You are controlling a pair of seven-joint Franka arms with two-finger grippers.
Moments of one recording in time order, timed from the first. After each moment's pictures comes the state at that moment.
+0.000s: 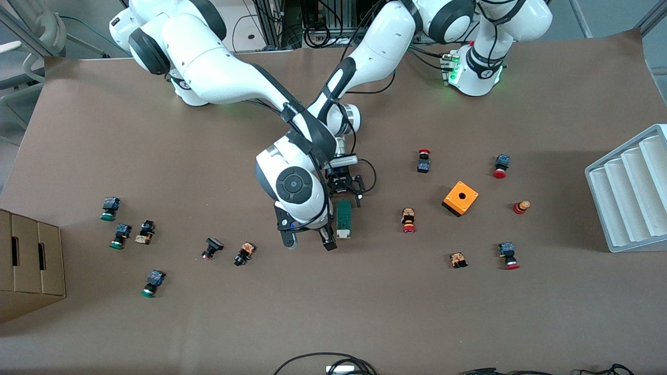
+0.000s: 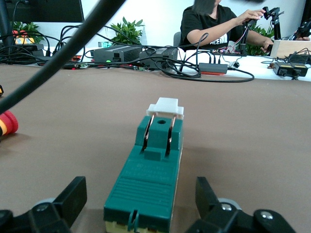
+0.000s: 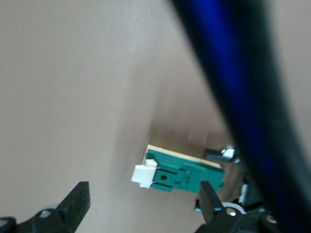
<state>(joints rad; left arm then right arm) -1.14 0.93 0.06 -1.69 1.65 2.01 -2.64 0.67 0.87 -0.03 -1.10 0.15 2.04 1.93</state>
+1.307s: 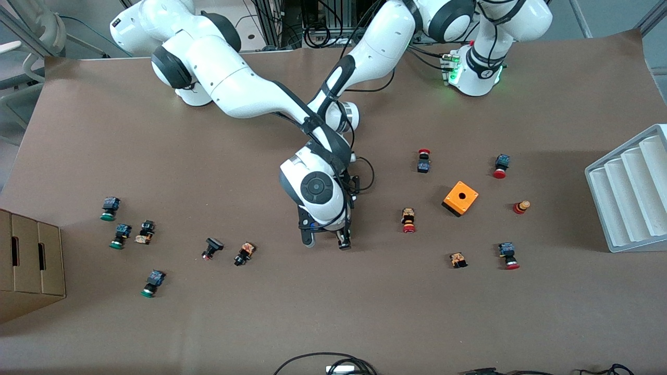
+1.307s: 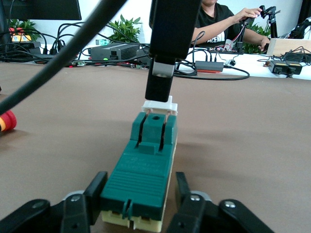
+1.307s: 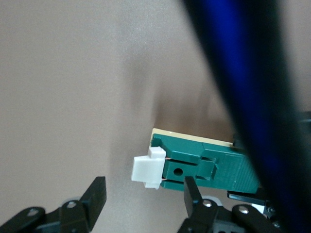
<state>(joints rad) -1.14 0.93 0.05 -1.70 1.65 2.01 -2.63 0.72 1.00 -0.03 -1.05 0.15 2.18 2.06</state>
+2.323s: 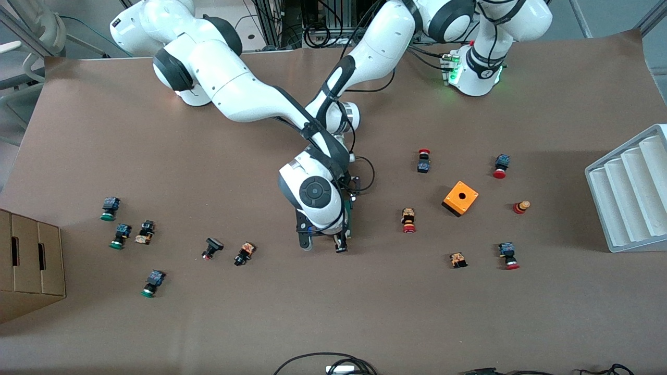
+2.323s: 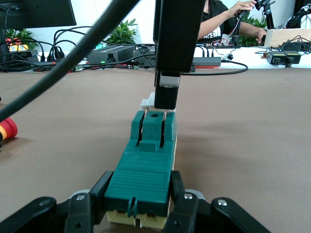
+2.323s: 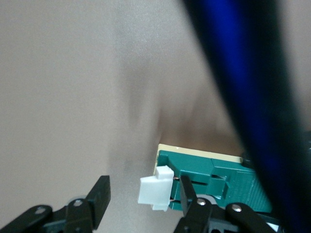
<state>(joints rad) -1.14 0.93 0.05 -1.70 1.66 2.01 -2.58 0.72 1.02 -0.06 -1.04 0.15 2.19 2.06</state>
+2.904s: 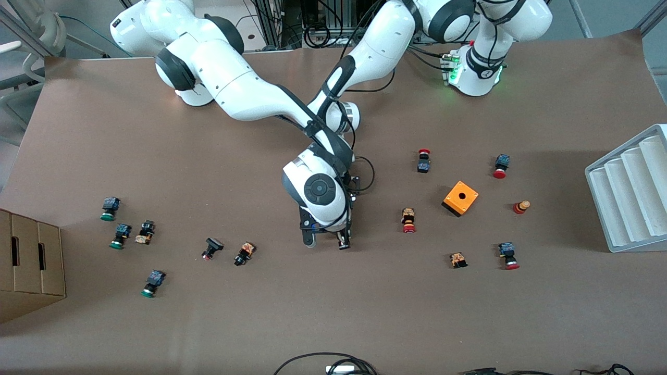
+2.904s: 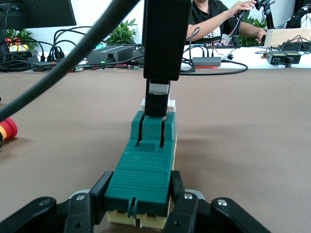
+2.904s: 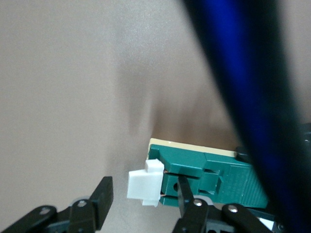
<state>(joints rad) -1.14 0.93 0.05 -1.70 1.66 2.01 -2.58 0.74 1.03 -0.06 -1.04 0.15 2.19 2.08</state>
